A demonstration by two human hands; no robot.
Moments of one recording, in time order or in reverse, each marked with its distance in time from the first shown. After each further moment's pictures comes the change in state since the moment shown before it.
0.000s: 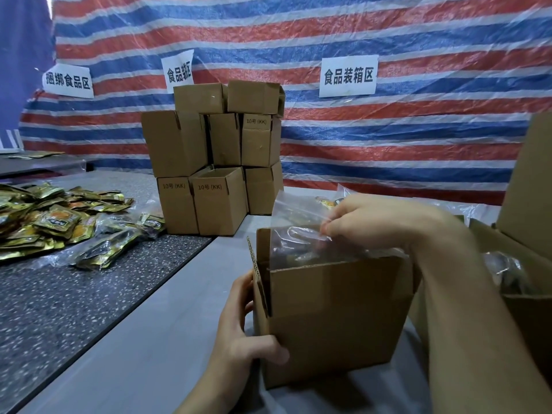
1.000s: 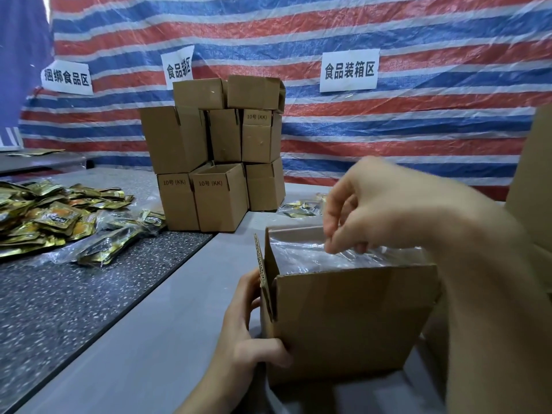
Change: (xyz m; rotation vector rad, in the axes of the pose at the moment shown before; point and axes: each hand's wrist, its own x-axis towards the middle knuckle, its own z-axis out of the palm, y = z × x) left_hand -0.003 0.006 0.002 0.053 -0.022 0.044; right_hand -0.039 -0.021 -0.008 0.004 0.108 -0.156
